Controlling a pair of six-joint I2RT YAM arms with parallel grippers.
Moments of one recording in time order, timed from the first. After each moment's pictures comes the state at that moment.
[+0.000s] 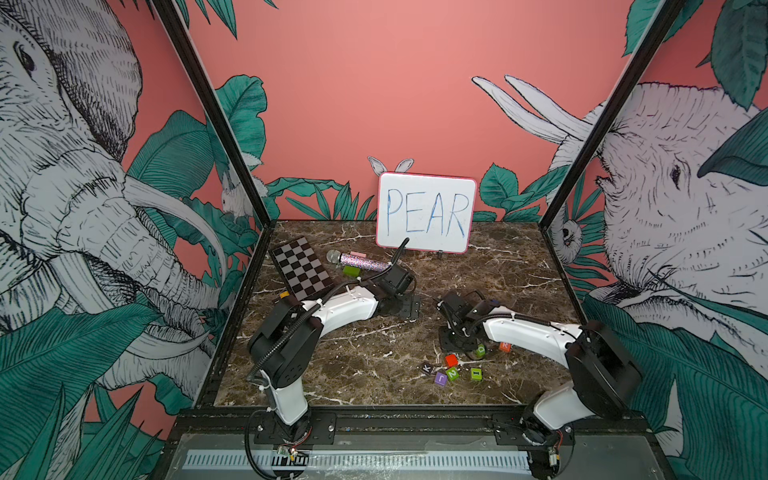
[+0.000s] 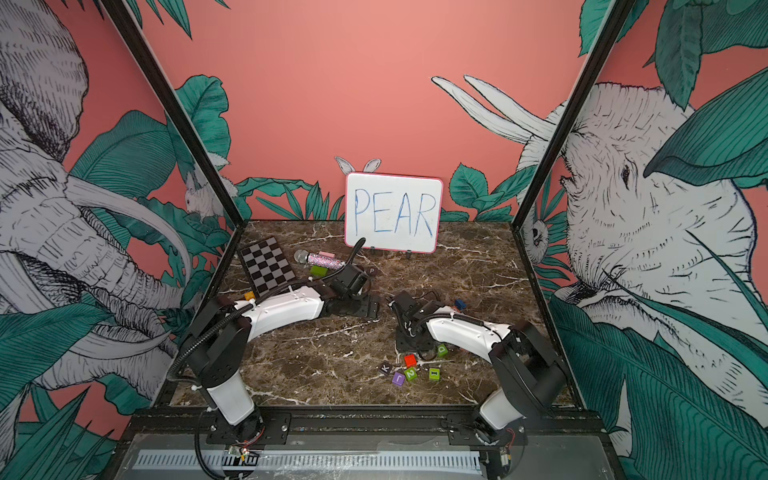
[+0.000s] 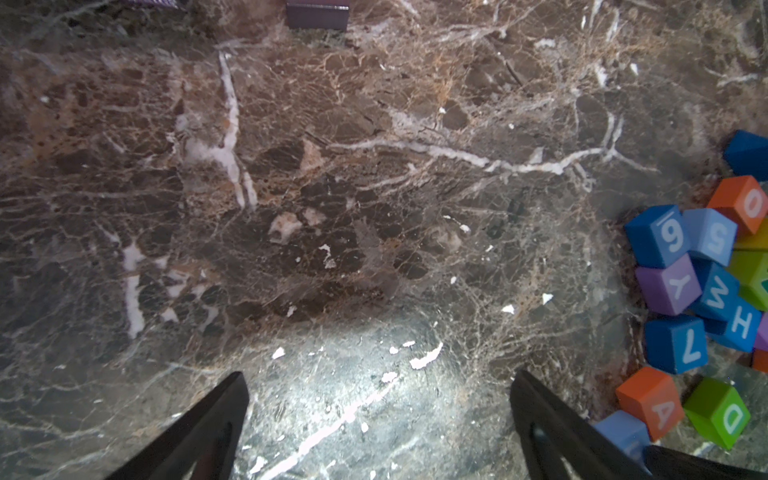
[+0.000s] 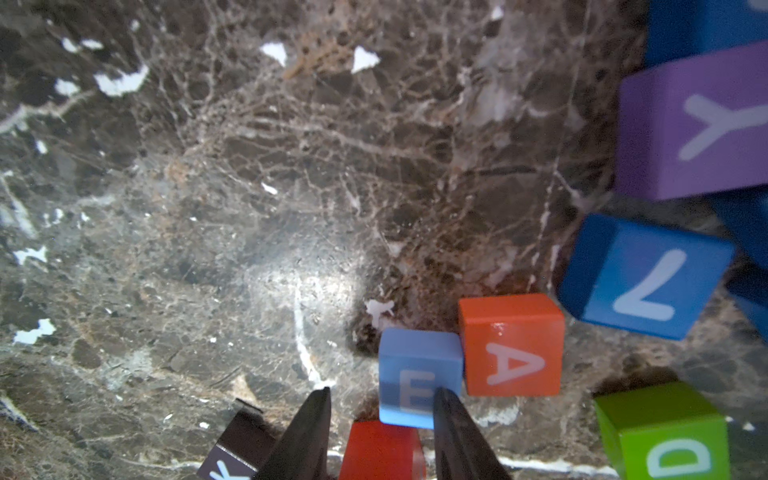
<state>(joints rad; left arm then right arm) -0.77 1.75 1.14 -0.40 -0.04 -0.55 0.75 1.53 0.87 -0.69 -0.03 0.68</state>
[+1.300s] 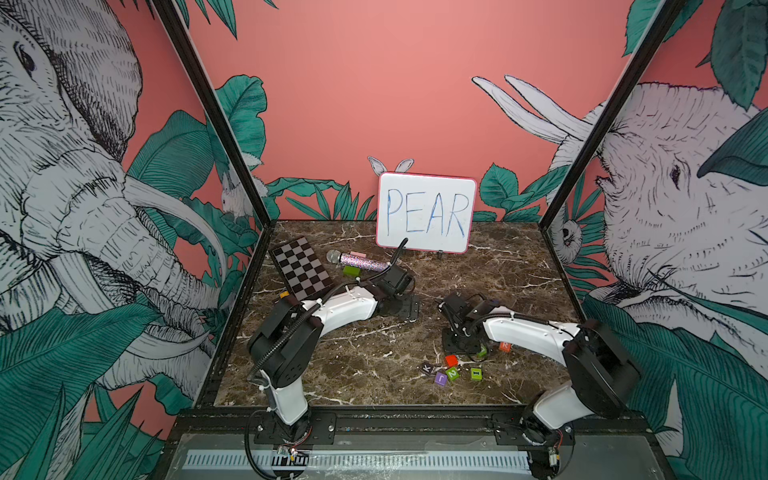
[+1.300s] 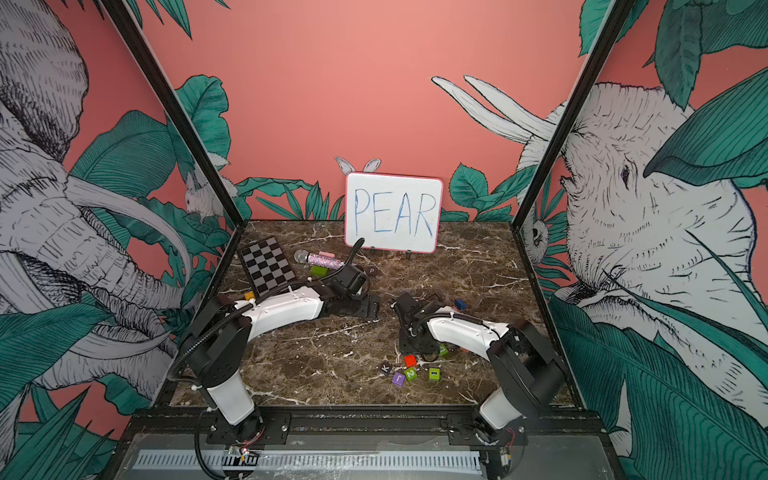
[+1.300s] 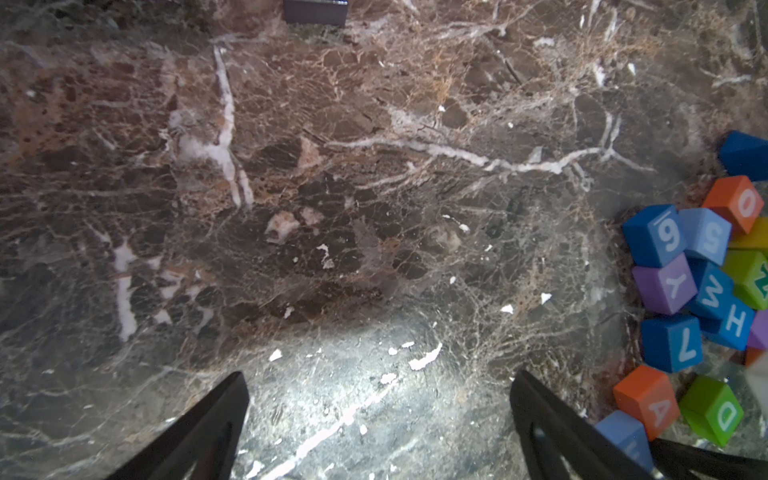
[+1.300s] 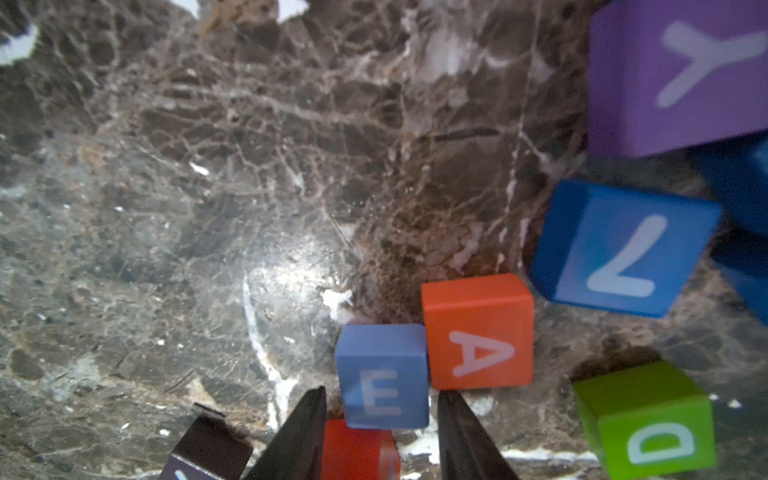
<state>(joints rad) -0.77 1.75 1.13 -0.39 -0.02 -0.56 0.73 1.54 0.85 -0.71 -0.02 0.69</state>
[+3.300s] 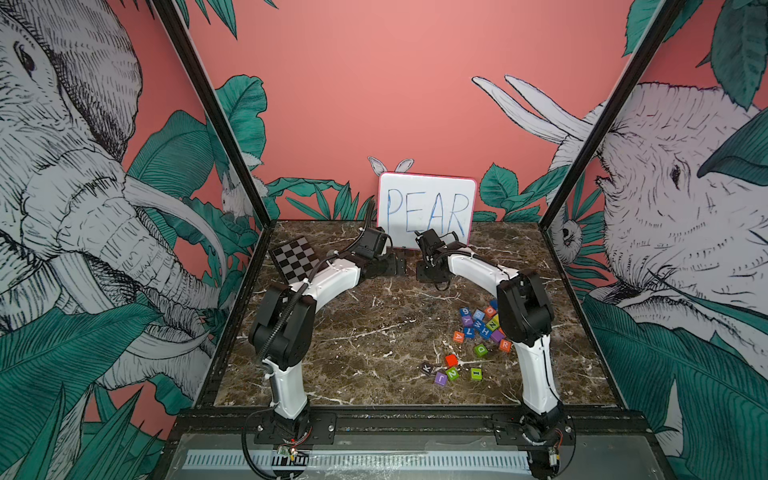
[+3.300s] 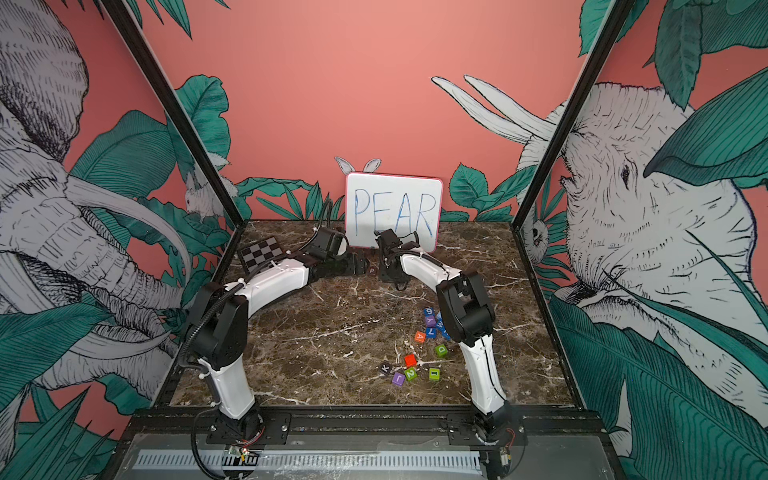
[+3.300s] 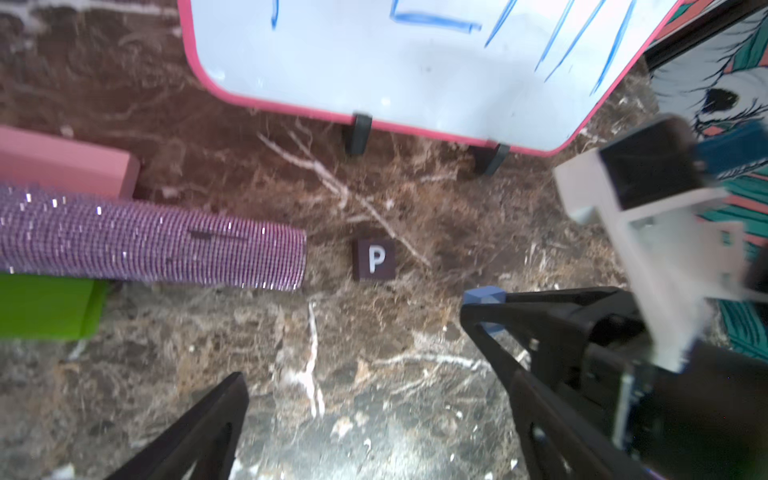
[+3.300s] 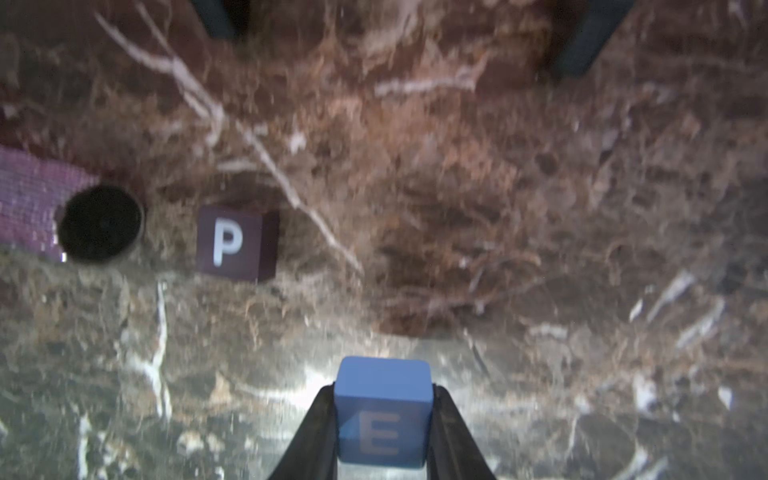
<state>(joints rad) -0.52 1.85 1.38 -0.31 0.11 -0.48 0.54 2.19 1.77 -0.73 0.07 0.52</state>
